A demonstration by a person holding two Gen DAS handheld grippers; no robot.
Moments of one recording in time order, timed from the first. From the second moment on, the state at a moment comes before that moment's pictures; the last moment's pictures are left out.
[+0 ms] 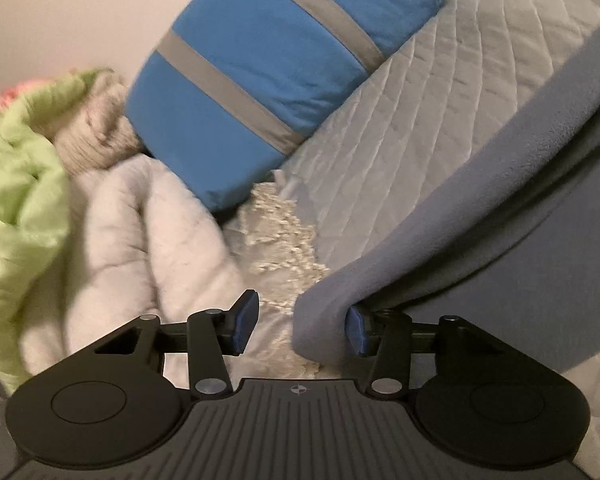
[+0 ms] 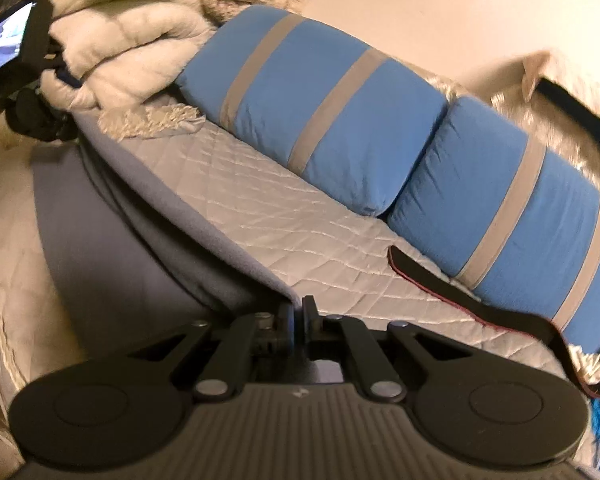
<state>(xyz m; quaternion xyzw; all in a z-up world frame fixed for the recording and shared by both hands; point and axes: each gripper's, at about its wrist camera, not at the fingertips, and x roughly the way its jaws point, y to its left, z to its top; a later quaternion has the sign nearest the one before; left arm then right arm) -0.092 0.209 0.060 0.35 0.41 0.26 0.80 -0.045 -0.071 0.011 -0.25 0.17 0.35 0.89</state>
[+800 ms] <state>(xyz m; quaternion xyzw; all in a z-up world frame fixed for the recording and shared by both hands) -0.102 0.206 0.043 0.44 0.43 0.21 0.76 -0.042 -0.075 0.013 -0.23 0.19 0.36 0.89</state>
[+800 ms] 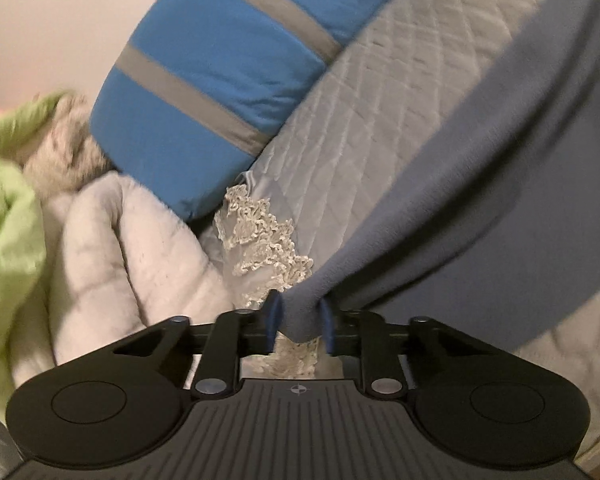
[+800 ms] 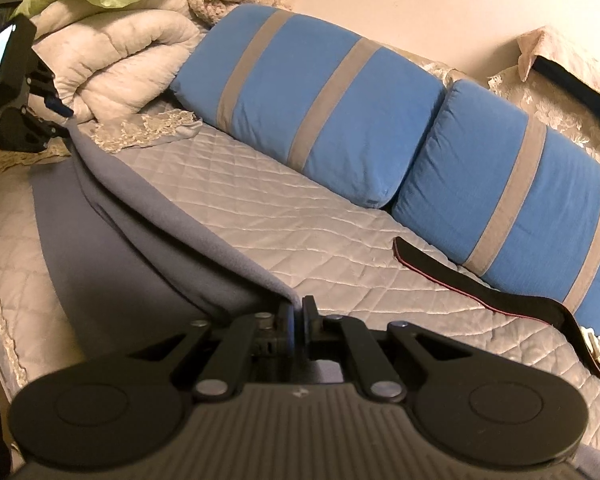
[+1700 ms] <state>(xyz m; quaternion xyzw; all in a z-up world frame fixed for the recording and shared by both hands) -0.132 0.219 0.027 0.50 0.42 0.18 0.74 -0.084 -0.078 -0.007 -0.32 0.16 0.45 0.82</state>
